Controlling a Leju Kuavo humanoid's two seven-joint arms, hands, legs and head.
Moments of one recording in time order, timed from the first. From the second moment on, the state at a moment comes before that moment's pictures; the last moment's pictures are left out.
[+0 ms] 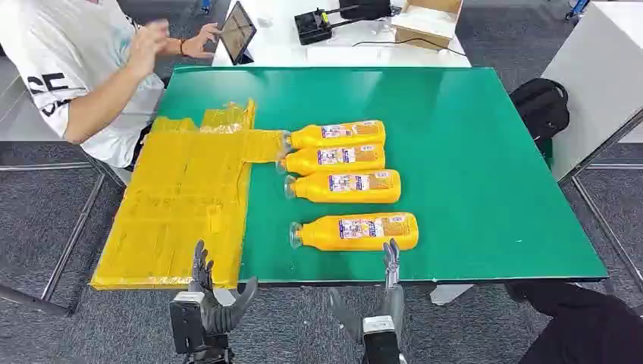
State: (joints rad) left arm 0.14 -0.31 -0.27 -1.27 -0.11 0.46 -0.70; right arm 0.21 0.31 0.23 -1.33 0.15 -0.53 -0.66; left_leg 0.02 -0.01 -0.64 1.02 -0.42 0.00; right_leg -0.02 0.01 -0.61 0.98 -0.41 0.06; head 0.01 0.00
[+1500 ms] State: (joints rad) left arm 0.09 -0.31 -0.30 -1.19 -0.11 0.37 -0.70; right arm 0.05 0.17 0.04 -1.38 0.84 -0.51 -0.32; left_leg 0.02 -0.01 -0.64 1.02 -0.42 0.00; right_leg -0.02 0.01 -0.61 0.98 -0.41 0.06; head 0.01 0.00
